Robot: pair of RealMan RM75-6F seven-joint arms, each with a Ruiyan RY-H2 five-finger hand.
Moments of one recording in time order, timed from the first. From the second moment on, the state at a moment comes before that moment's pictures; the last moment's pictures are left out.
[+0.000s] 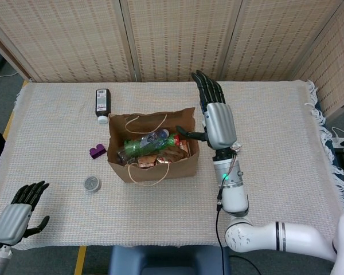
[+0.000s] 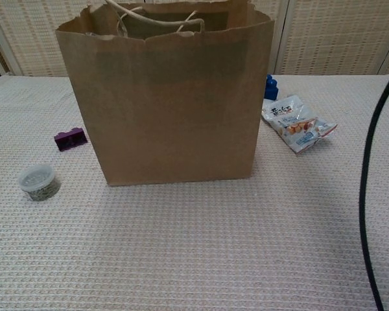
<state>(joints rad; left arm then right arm) -0.11 -1.07 0.05 -1.71 1.56 1.38 0.02 0.82 -1.52 0.59 -1.87 -0.96 1.39 -0.45</state>
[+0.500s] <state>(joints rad) -0.11 -1.08 0.06 -1.72 1.58 1.38 0.05 0.70 -1.38 0.43 -1.75 -0.70 1.31 -0.59</state>
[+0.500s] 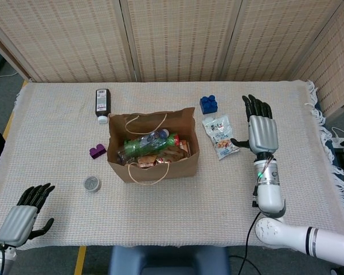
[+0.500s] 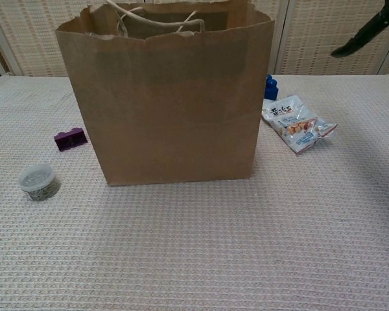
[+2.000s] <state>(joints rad) -0.14 -1.10 0.05 -1.67 1.51 1.31 0.00 0.95 -2.10 0.53 -0.58 -0.59 0.94 -0.45</state>
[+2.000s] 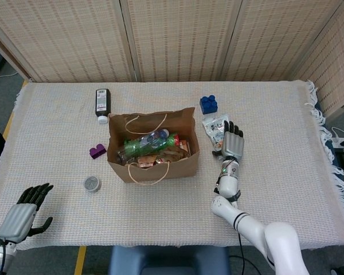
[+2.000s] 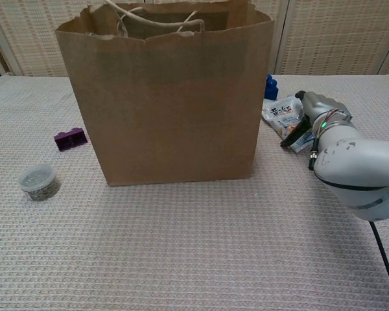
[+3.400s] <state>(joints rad) -0.12 -1.09 0.07 -1.71 1.55 1.36 0.07 0.64 -1.54 0.62 -1.65 -0.93 1.27 -0.16</state>
